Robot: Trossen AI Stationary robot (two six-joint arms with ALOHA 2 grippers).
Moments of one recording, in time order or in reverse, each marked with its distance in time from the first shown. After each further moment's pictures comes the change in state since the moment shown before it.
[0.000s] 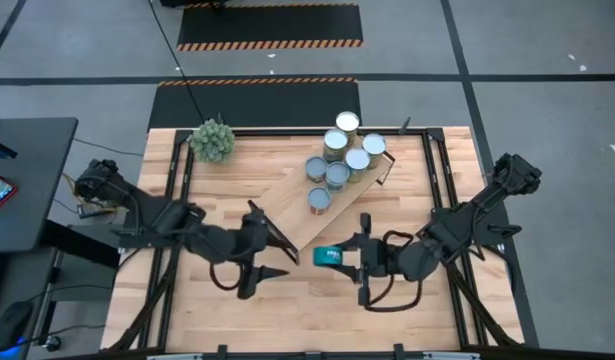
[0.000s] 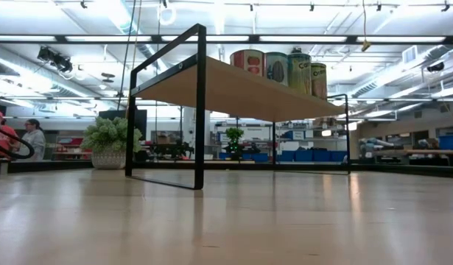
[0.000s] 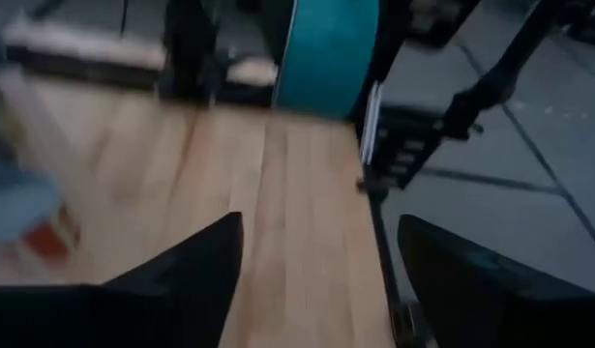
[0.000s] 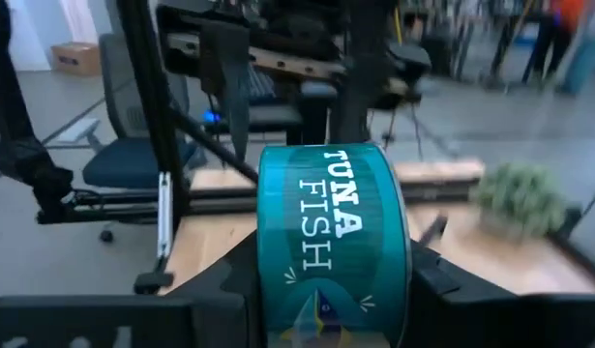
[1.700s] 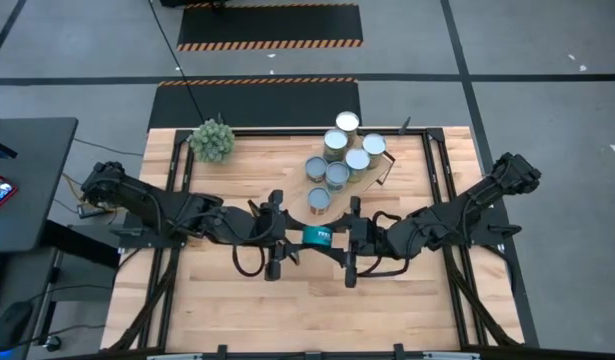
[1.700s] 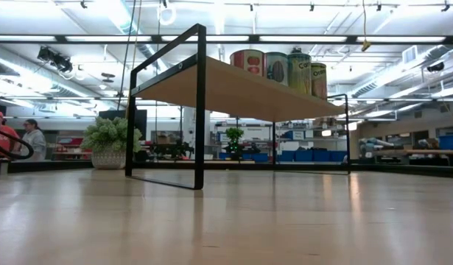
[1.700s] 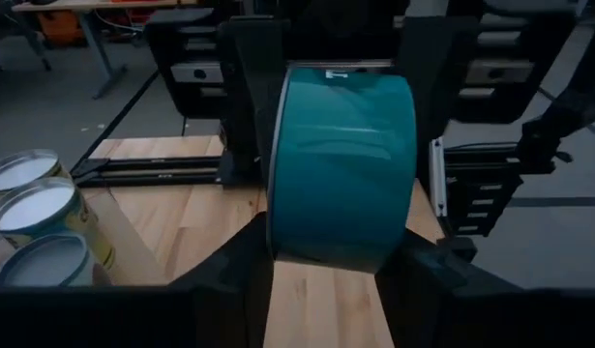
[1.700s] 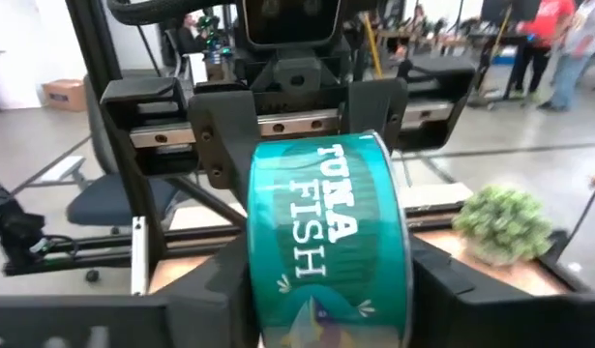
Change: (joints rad) left arm 0.141 0.067 0.000 0.242 -0.031 0.331; right arm -0.120 0.000 -0.001 0.119 -0.084 -0.052
